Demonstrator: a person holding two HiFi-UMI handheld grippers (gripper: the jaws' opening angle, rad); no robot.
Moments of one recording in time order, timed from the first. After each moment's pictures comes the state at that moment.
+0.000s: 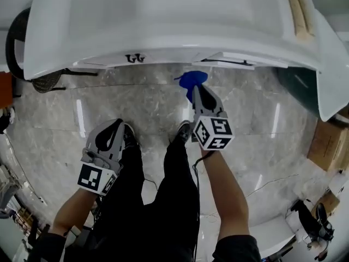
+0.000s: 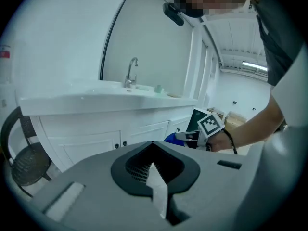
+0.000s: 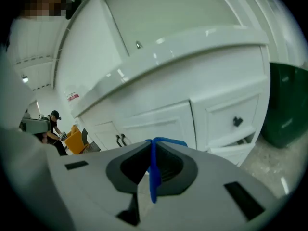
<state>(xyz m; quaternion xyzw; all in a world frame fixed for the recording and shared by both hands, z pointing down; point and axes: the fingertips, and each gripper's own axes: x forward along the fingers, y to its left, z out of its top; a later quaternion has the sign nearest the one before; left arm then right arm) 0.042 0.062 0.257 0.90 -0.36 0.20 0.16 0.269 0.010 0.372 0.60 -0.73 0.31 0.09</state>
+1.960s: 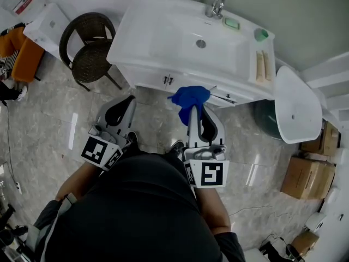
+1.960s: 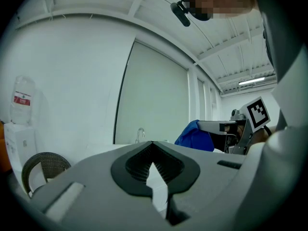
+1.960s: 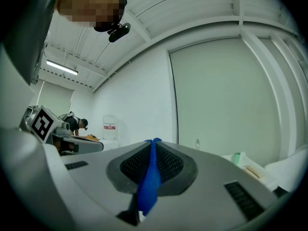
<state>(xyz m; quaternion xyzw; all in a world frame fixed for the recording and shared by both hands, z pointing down) -0.069 0.112 -0.125 0.90 -0.43 0.02 0.05 0.091 0.122 -0.167 0.56 -0.83 -0.02 0.01</state>
